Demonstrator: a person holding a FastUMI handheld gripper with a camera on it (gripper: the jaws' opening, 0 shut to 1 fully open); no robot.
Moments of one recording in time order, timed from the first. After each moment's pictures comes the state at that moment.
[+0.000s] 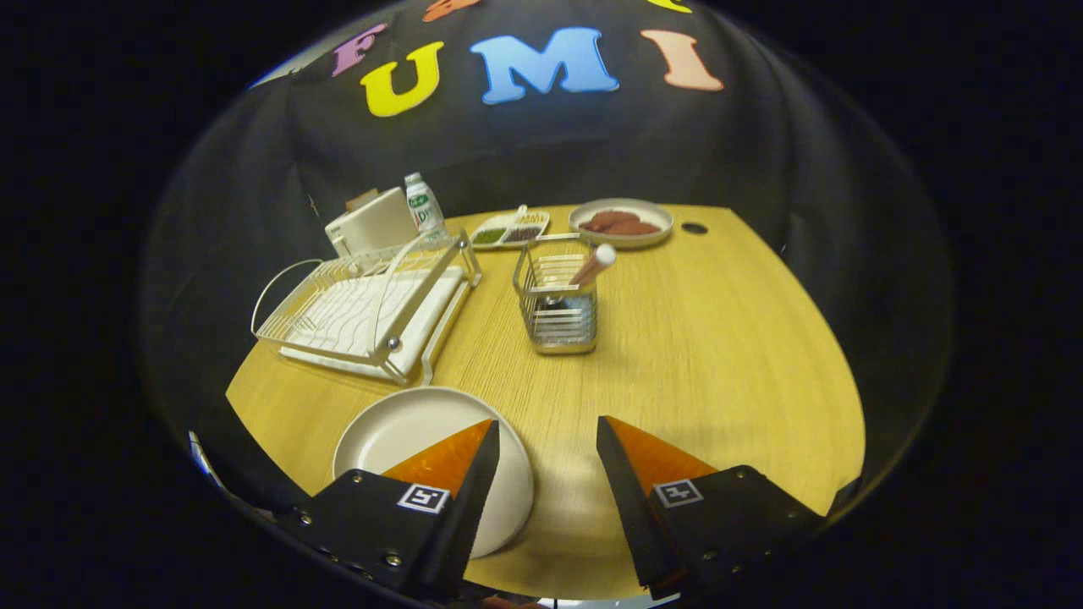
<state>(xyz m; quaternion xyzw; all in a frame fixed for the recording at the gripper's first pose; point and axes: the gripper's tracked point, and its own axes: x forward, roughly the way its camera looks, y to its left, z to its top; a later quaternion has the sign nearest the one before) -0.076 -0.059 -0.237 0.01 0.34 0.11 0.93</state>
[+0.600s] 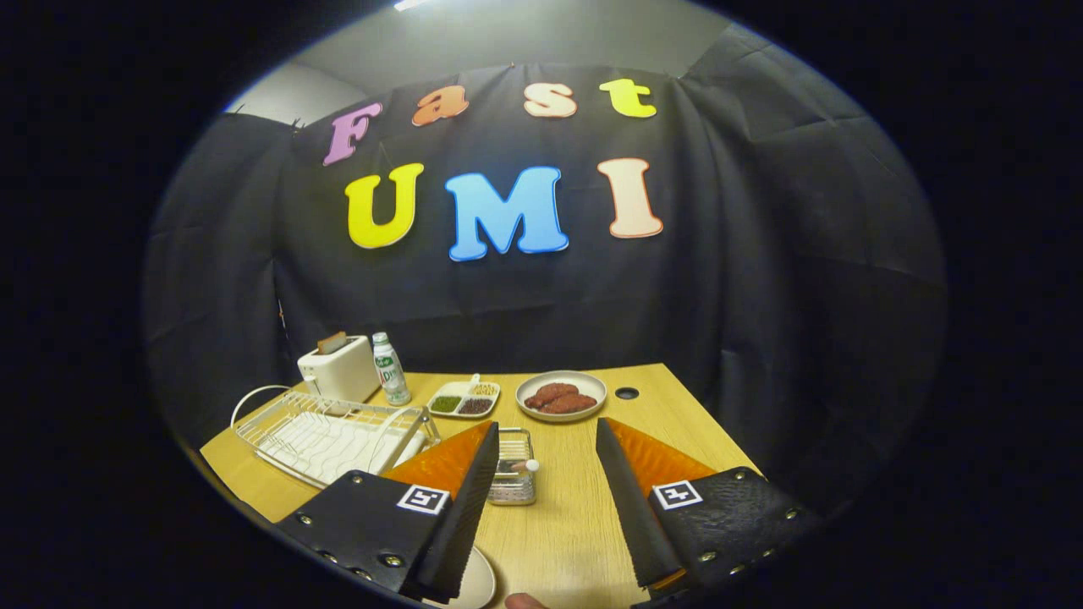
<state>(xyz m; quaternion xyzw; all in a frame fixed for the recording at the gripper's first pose) -0.026 -0.093 -0.119 0.02 0.11 0.04 0.99</state>
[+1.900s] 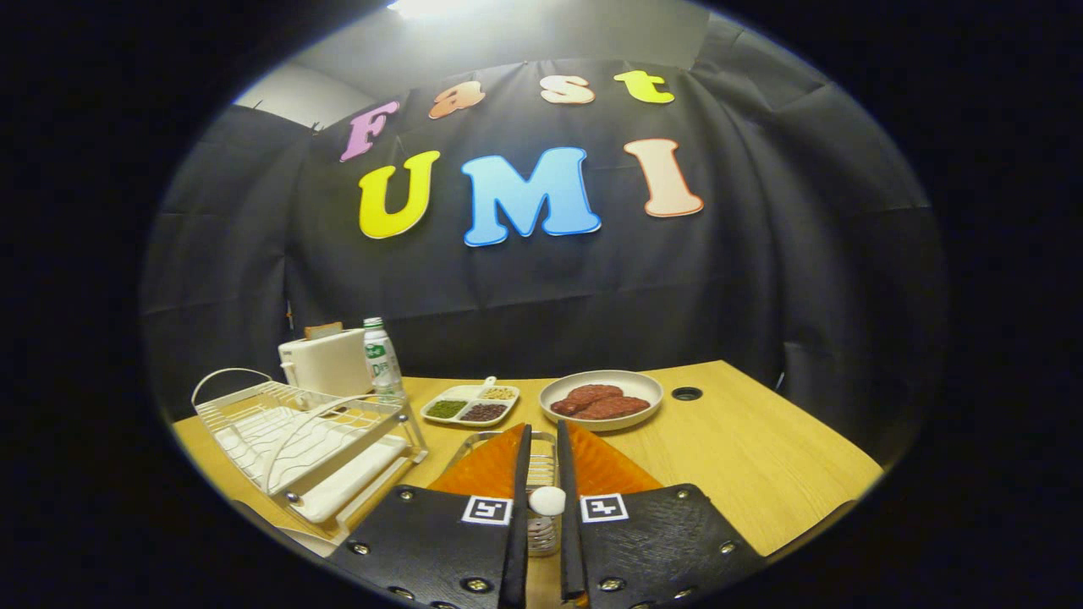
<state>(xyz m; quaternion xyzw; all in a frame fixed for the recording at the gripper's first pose) 0.084 -0.054 -0.235 0.04 0.08 0.08 0.99</state>
